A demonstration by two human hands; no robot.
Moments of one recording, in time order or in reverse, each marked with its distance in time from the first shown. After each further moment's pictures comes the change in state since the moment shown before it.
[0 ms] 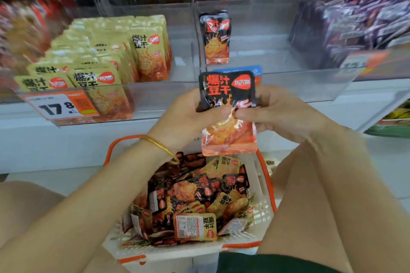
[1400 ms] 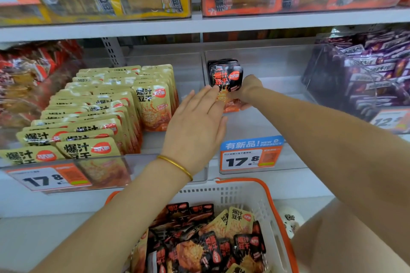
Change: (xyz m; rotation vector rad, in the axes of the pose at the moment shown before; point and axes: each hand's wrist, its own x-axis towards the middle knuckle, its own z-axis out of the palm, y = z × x) left_hand 0.110 -0.014 -0.039 1.281 0.274 0.364; right_hand 0.250 -0.012 -0.085 -0.566 0.573 0.403
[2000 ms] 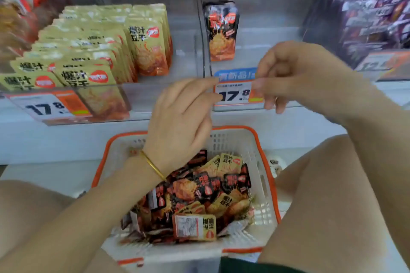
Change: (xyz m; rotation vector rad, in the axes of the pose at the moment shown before) left_hand -0.095 0.029 -0.023 -0.274 0.224 0.136; right_hand -0.226 0.055 -0.072 0.261 -0.243 -0.478
